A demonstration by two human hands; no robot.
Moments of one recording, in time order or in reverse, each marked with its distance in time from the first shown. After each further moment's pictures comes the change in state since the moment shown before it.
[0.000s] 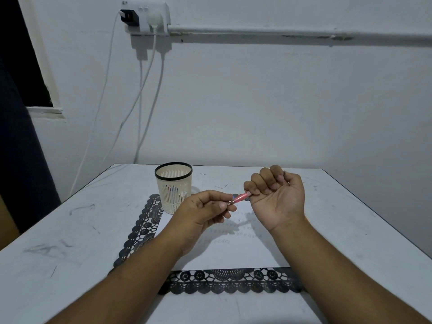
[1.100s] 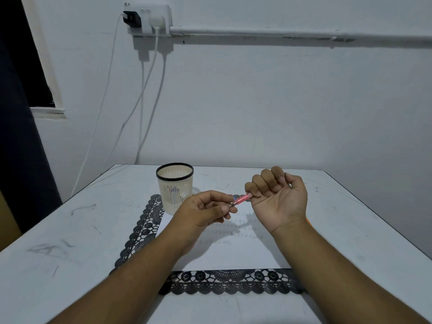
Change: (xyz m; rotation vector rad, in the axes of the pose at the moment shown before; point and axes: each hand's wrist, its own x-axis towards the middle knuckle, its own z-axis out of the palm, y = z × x) left_hand -0.001 0.002 -0.001 0.079 -0.018 0.037; right_hand -0.001 0.000 -0.002 0.013 -0.003 0.020
